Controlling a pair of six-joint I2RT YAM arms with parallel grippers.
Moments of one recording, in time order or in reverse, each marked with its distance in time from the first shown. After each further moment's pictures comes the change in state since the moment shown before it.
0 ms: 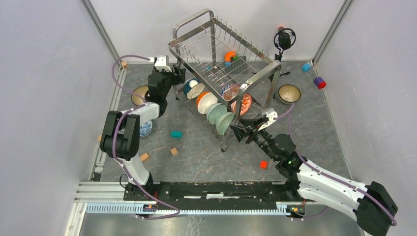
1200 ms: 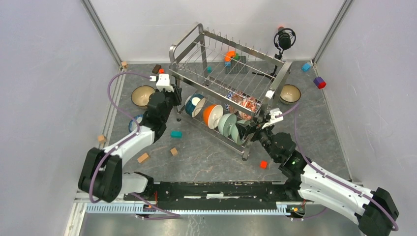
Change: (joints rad) left arm -0.162 -0.408 -0.271 -0.224 -0.240 0.070; right arm -0.006 -0.058 0.032 -0.212 0.180 -0.019
